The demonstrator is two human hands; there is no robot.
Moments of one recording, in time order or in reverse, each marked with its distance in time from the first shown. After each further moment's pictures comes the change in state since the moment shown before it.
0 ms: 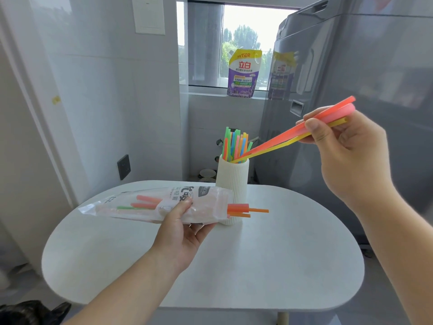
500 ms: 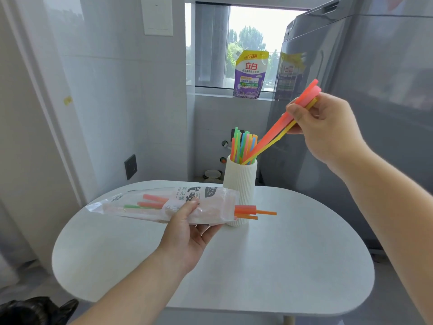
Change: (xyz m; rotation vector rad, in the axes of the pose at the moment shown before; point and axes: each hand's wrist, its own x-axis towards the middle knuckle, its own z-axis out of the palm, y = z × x) left_hand -0.003 0.004 -0.001 0.000 -0.003 0.002; right_hand 0.053 0.015 0.033 -0.107 -0.127 0.184
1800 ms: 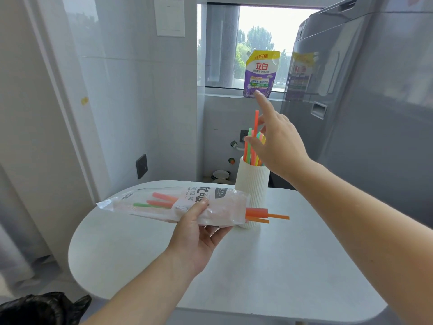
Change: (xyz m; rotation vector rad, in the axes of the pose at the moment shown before) left_hand -0.003 0.008 -0.005 0.011 -0.009 -0.011; right_hand 0.011 0.033 0.099 -0.460 -0.085 -0.348
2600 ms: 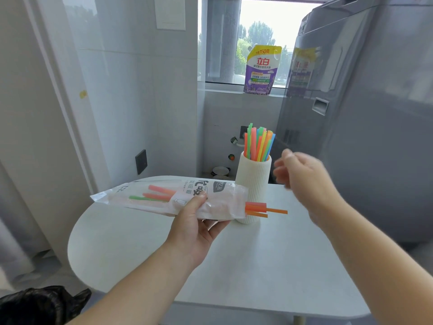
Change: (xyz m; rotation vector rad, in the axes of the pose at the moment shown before) left_hand 0.001 0.002 -0.001 0.035 -0.003 0.038; right_hand -0.079 -0.005 -0.032 0.556 -0.092 0.728
